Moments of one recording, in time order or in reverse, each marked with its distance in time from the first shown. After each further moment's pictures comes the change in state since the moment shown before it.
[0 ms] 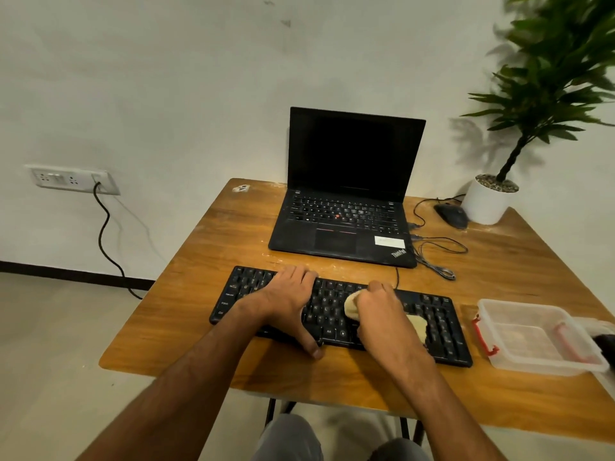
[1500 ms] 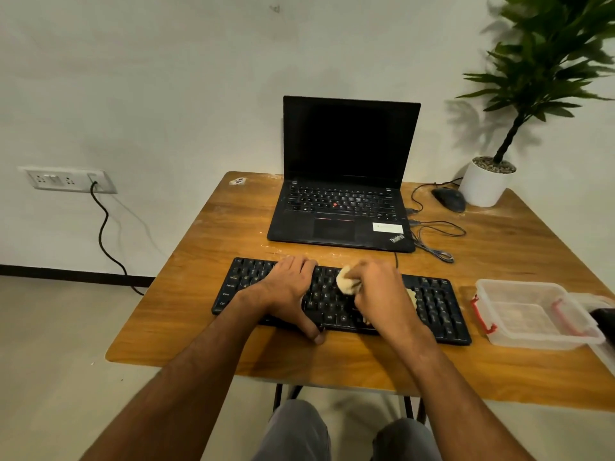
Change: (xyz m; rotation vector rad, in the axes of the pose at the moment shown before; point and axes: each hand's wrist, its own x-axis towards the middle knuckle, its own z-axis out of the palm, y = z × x) left_hand -0.003 0.003 0.002 -0.030 0.013 -0.016; right_hand 0.013 0.005 0.005 0.202 0.148 -0.061
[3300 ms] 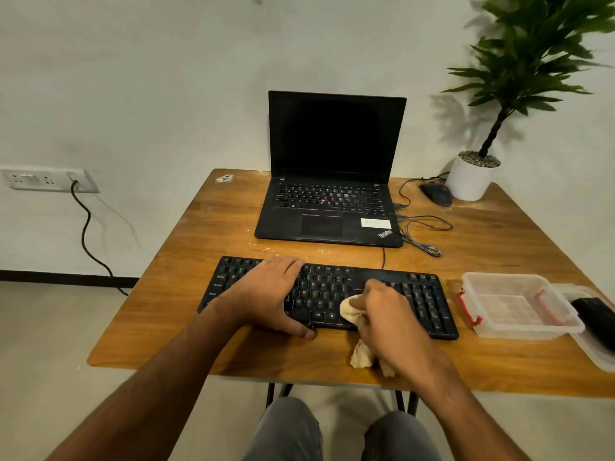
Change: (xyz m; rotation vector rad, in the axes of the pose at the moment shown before) left_hand -0.017 -0.005 0.004 0.061 0.071 0.059; right_hand -0.046 0.010 -0.014 -0.076 -0.134 0.059
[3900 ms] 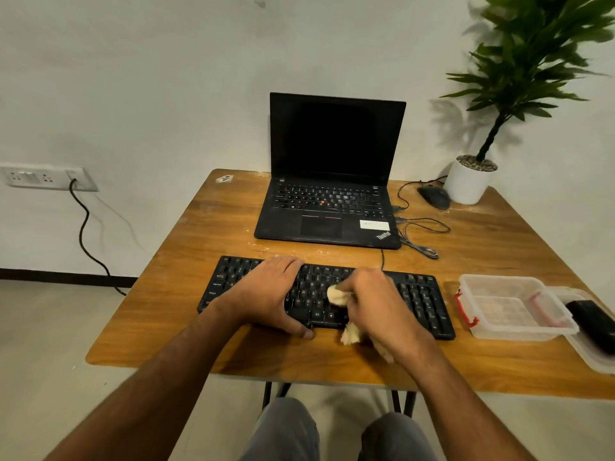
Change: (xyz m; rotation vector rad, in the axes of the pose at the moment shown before) left_hand -0.001 0.004 -0.001 -0.070 0.025 -0.023; right_hand 0.025 -0.014 -0.004 0.048 0.019 -0.030
